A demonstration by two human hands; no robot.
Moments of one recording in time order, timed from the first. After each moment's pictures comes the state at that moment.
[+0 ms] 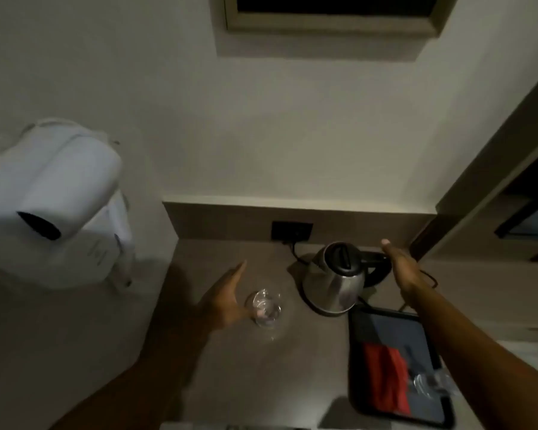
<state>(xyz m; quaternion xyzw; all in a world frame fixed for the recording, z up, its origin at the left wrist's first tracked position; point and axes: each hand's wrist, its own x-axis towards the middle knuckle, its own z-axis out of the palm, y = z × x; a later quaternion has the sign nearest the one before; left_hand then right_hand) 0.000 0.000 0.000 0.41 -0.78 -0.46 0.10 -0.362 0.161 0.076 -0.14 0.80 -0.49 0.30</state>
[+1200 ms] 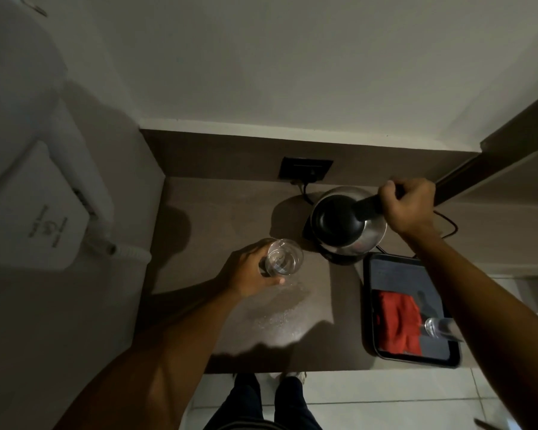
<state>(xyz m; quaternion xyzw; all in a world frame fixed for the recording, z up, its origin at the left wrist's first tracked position) -0.015 0.006 -0.072 0.34 -0.84 -0.42 0.07 -0.302 0.099 0.084 -0.46 0.79 -0.41 0.08</state>
